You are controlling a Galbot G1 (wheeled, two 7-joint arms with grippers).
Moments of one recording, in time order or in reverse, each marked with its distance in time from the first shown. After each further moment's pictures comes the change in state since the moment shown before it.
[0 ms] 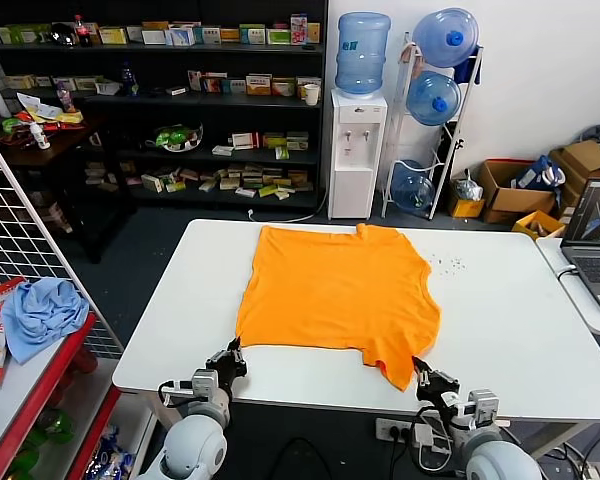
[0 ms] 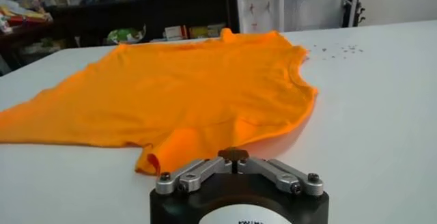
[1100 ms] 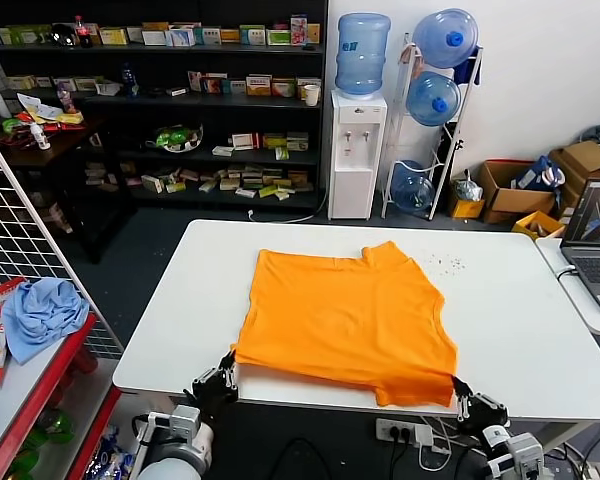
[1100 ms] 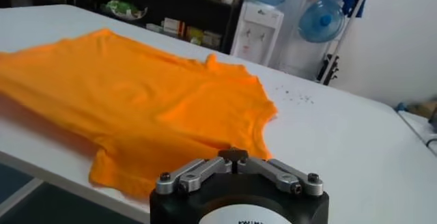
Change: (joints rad) left arm 0.187 0.108 -0.011 -0.243 0.081 -0.061 0.010; right arm -0.192 -0.114 0.107 0.131 -0.237 0.112 0.026
